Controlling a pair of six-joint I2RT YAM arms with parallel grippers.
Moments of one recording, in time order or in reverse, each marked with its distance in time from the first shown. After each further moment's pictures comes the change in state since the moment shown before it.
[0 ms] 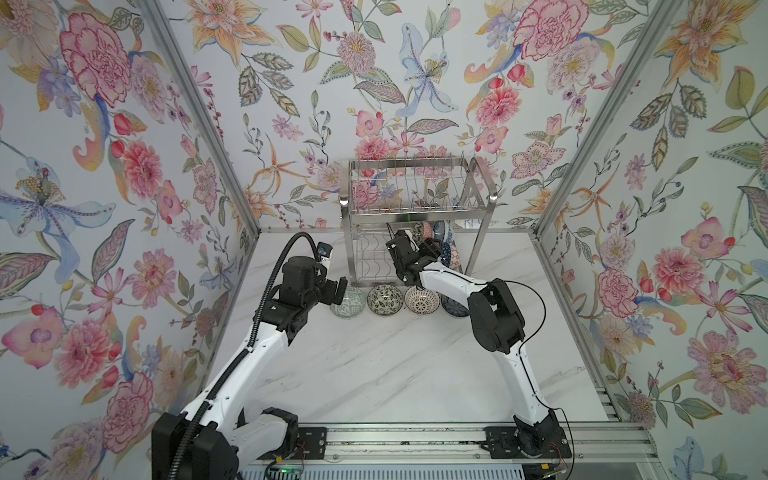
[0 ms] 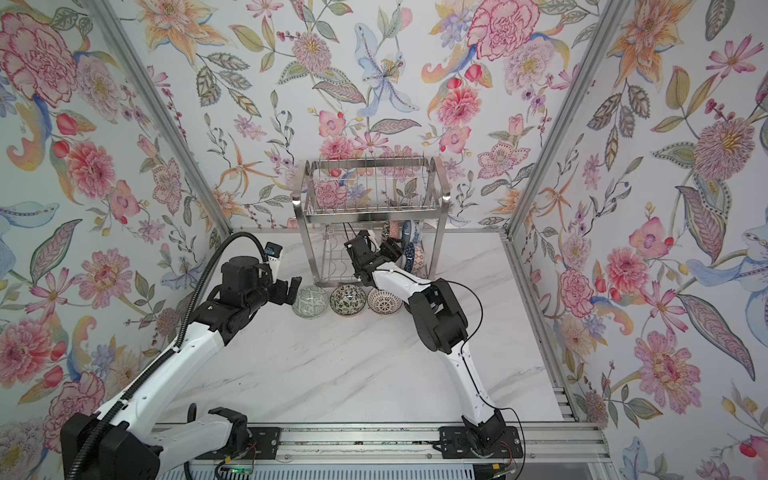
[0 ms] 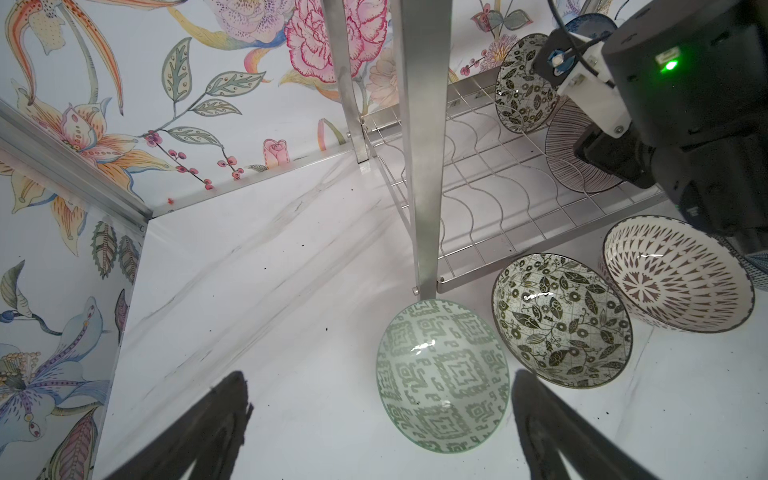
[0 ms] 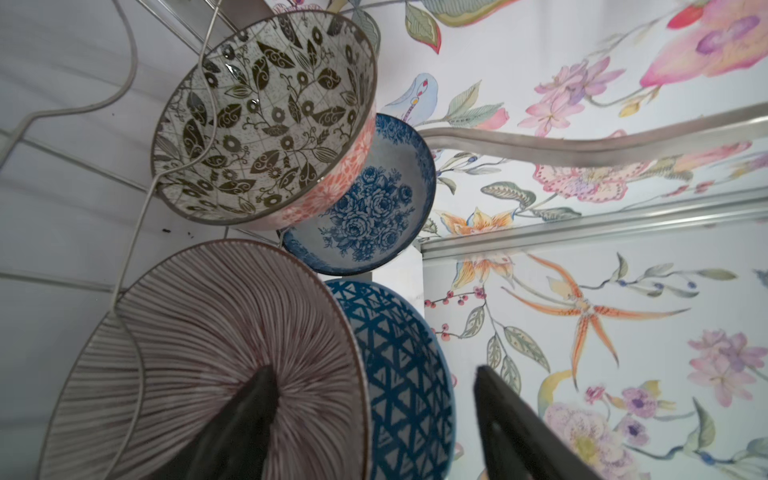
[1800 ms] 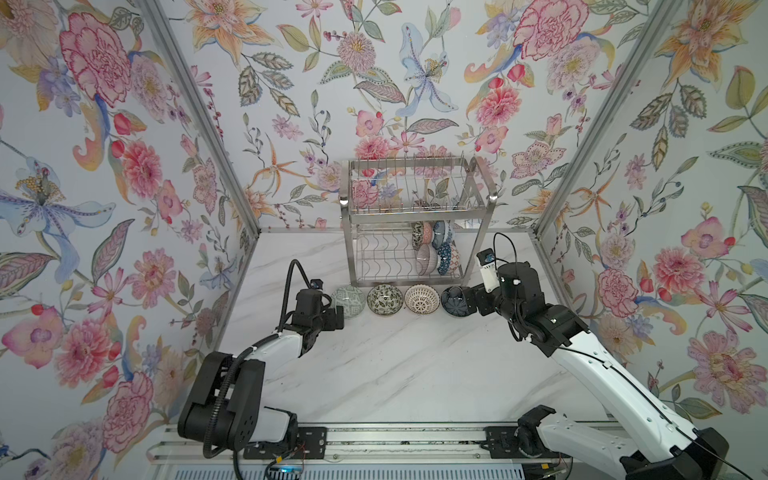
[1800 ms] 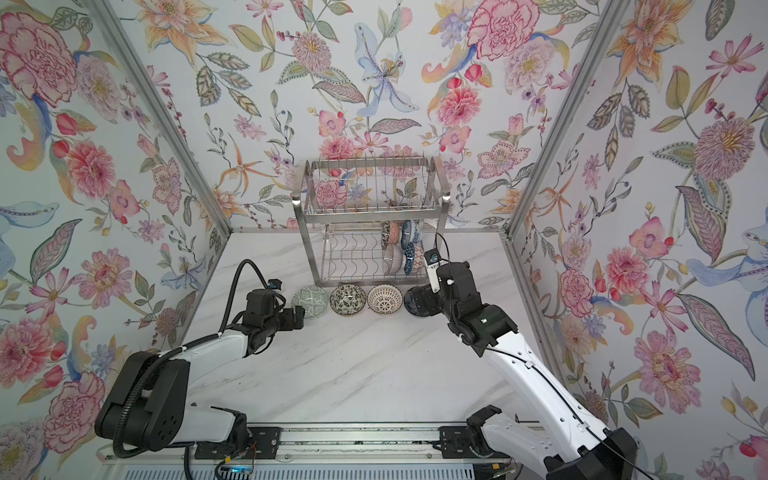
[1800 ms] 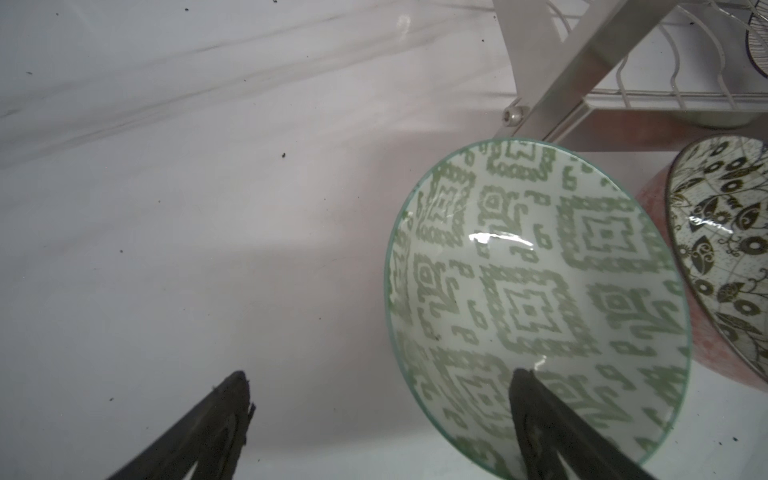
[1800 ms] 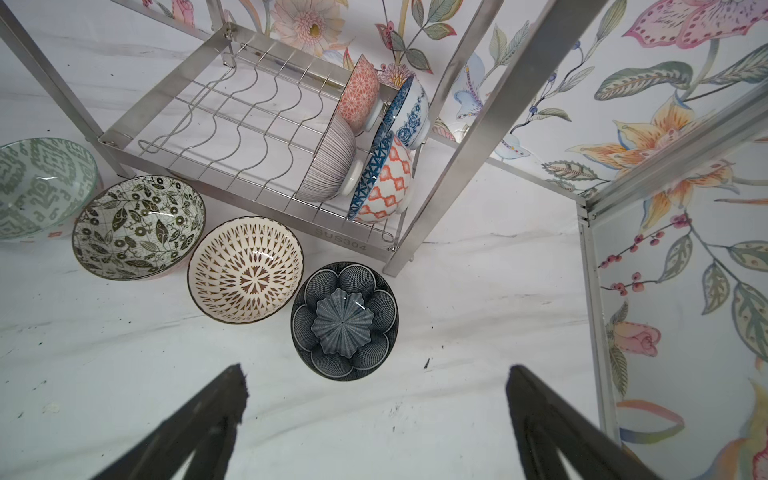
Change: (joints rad) left arm 0.076 0.263 -0.384 0.410 0.048 -0.321; right arm -0.154 -1.255 -0.855 -0.227 -0.831 0.347
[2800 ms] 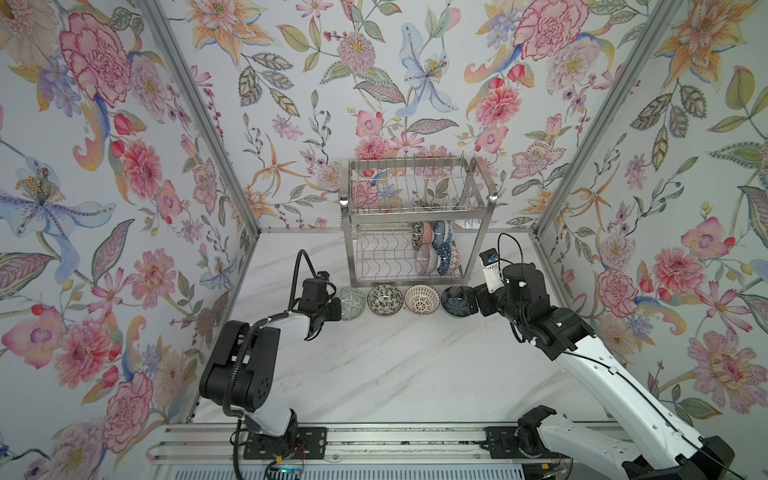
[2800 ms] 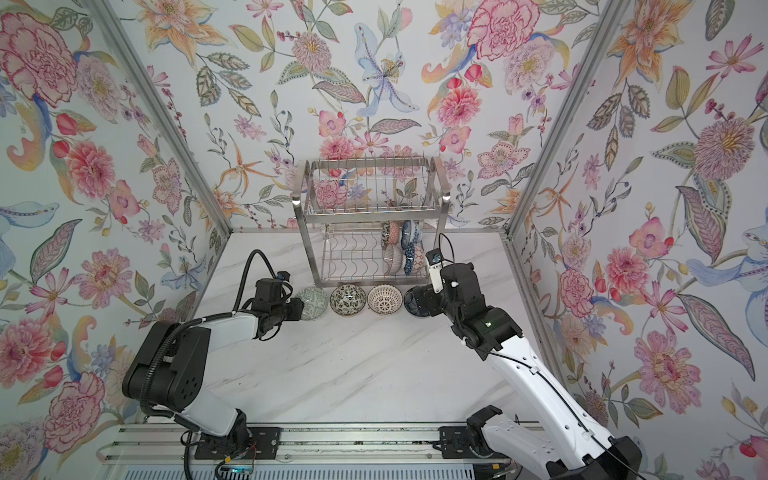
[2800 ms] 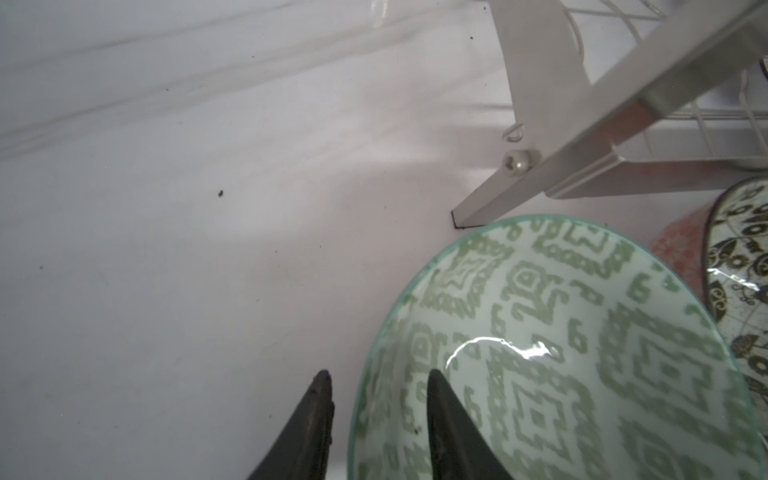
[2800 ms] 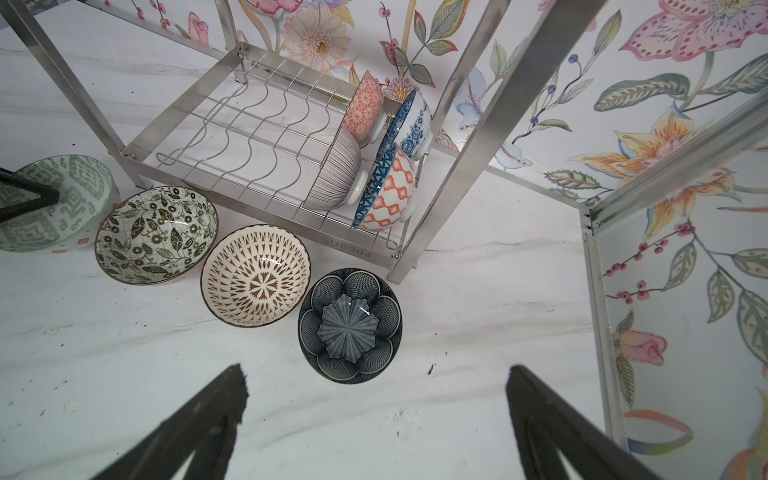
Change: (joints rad) left arm 0.015 0.202 0.153 0.014 0.081 0.006; right arm -0.006 -0.034 -0.002 0.004 -0.022 0.000
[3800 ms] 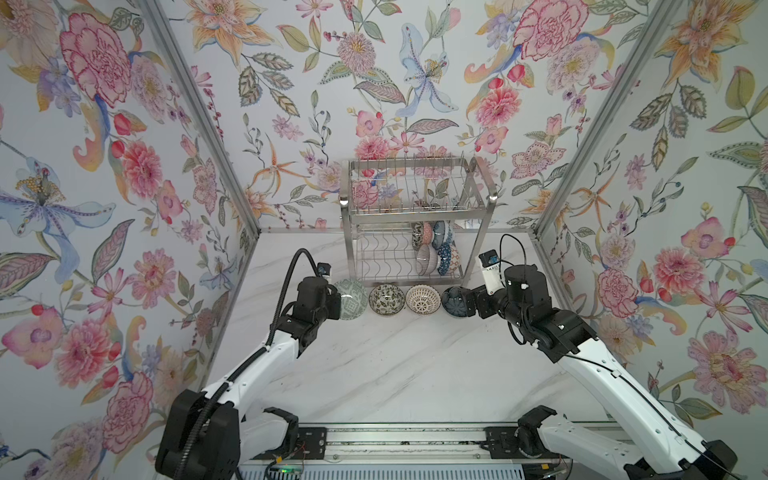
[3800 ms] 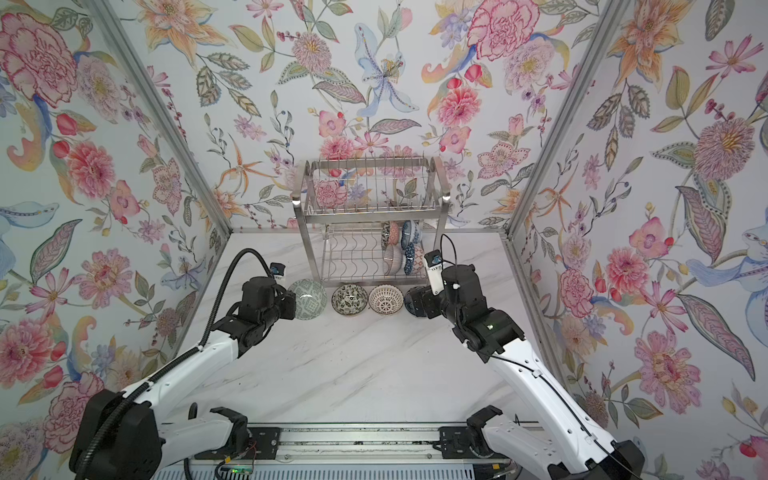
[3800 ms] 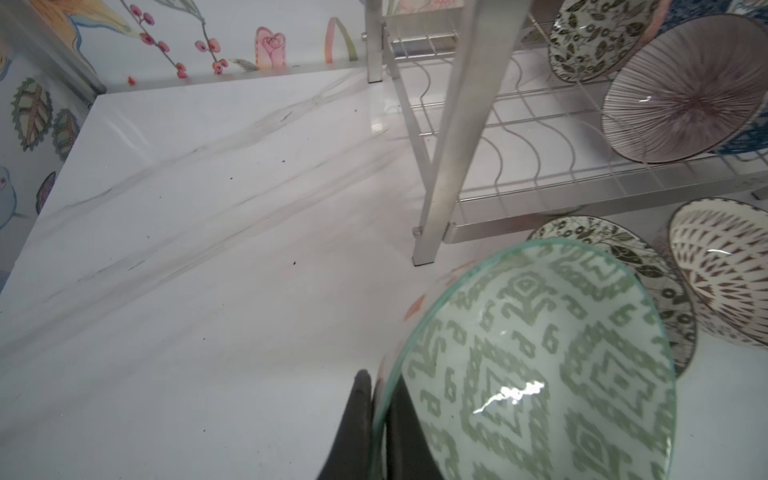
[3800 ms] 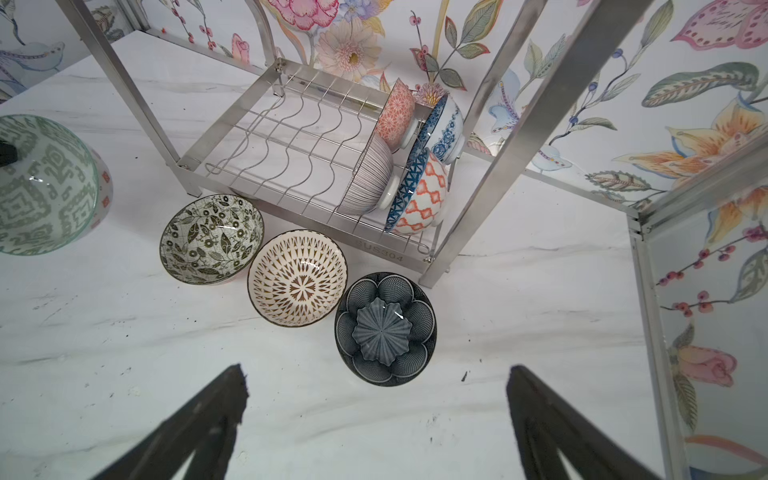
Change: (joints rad) left arm -0.176 -0.440 0.005 -0.233 -0.229 0.085; right arm 0.024 -0.013 -0.006 0.007 -0.098 0.065
